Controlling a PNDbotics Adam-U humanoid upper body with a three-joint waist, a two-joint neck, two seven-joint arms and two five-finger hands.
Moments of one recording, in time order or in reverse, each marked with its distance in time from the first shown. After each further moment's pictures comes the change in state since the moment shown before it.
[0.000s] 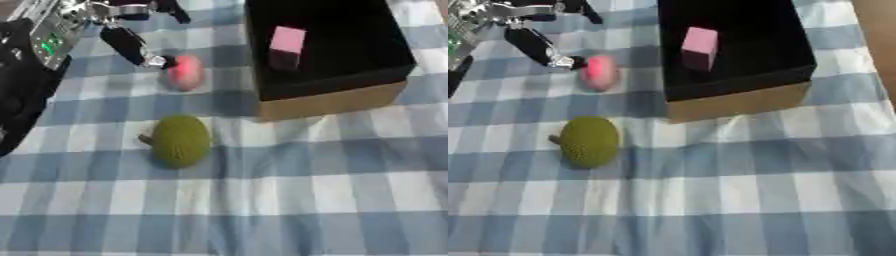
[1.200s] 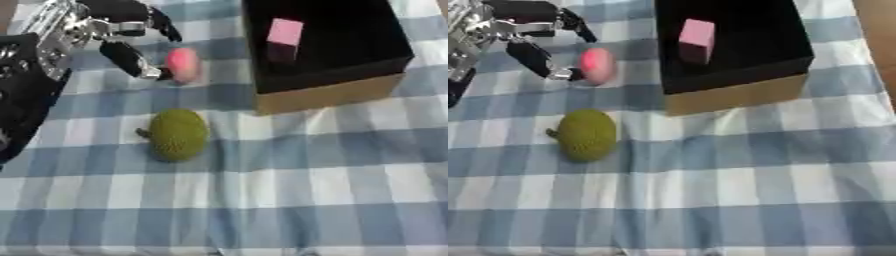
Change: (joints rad) left arm 0.038 -0.012 -0.013 0.045 -0.032 -0.008 0.008; right arm -0.001 0.000 -0.002 0.000 0.000 0.007 -0.006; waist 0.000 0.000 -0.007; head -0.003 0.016
